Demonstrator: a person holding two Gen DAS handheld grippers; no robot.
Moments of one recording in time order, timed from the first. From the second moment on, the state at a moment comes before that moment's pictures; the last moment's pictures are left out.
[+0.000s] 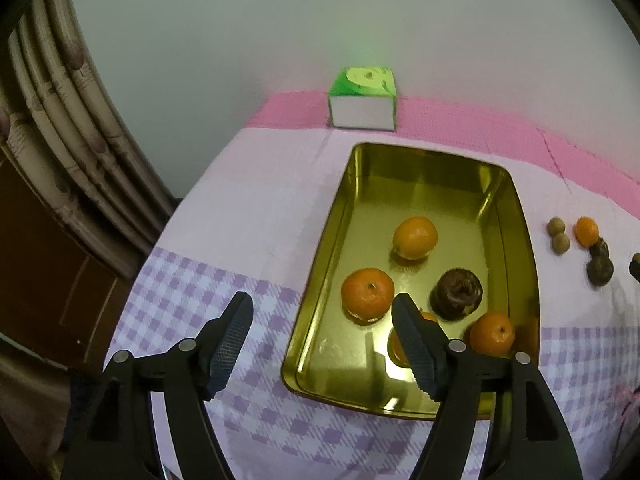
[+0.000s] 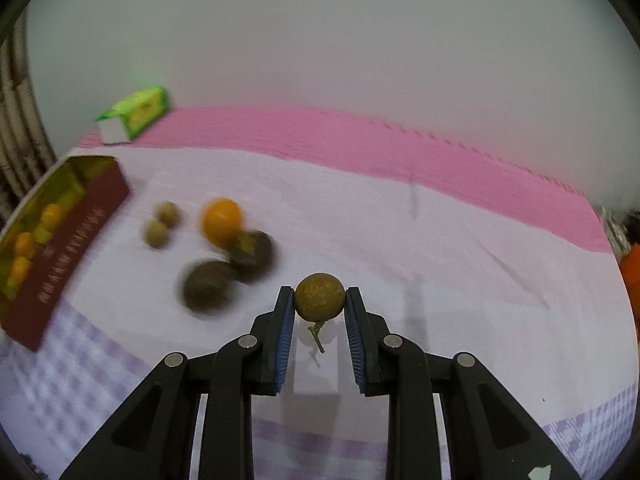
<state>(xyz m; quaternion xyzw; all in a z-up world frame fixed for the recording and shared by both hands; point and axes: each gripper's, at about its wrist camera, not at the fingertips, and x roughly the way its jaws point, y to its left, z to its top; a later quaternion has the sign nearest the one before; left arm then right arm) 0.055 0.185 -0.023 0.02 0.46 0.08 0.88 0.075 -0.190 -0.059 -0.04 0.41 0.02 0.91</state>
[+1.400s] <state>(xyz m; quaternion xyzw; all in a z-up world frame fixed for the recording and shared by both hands) 0.044 0.265 -0.010 -0.09 0.45 0.18 0.87 0.062 0.058 -0.062 -0.10 0.44 0.28 0.85</state>
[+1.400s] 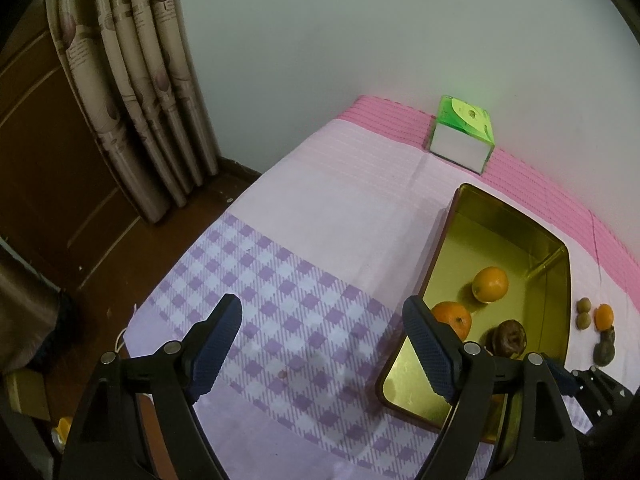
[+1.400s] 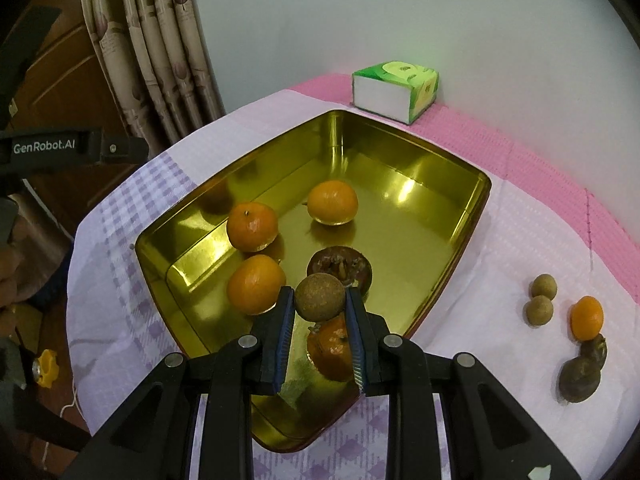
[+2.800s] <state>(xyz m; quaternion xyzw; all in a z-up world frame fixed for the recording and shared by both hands) 0.046 0.239 -0.008 -0.05 0.45 0.15 0.88 0.062 -0.104 -0.044 -0.03 0.42 0.10 0.90</state>
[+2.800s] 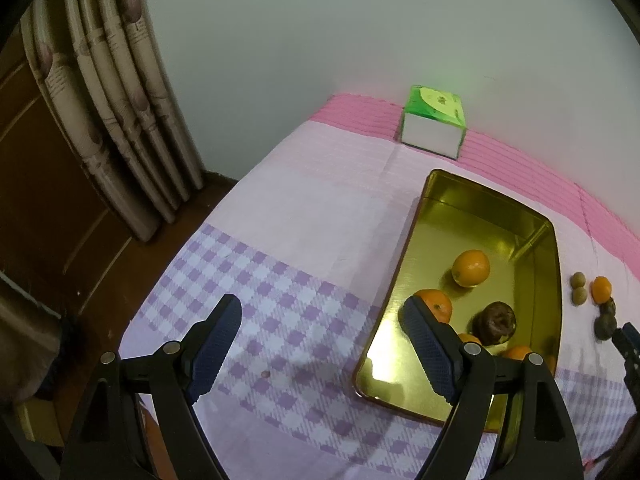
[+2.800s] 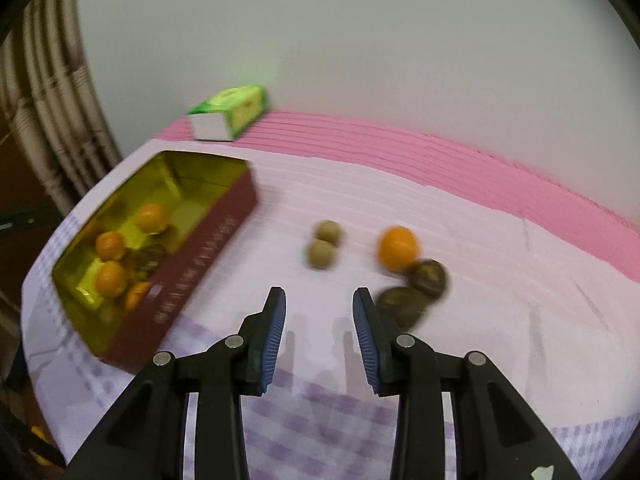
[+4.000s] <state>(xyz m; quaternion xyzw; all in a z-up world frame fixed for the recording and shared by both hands) 0.049 0.173 -0.022 0.05 0.45 0.06 0.89 0.092 -0.144 -0.097 -0.01 0.44 0.07 0.90</state>
